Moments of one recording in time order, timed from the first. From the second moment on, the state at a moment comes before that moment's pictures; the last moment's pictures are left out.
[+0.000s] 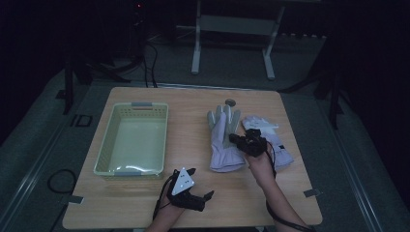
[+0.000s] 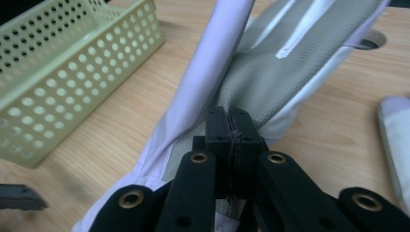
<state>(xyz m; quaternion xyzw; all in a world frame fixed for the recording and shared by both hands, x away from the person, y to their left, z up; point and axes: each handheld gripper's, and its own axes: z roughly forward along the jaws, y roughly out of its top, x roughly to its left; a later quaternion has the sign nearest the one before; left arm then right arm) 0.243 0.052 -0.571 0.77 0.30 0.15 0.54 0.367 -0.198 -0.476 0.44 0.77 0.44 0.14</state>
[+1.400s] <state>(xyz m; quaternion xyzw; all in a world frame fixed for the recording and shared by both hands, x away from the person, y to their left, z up) 0.242 0.052 -0.570 0.77 0.30 0.16 0.54 0.386 -0.318 -0.489 0.42 0.81 0.34 0.22</state>
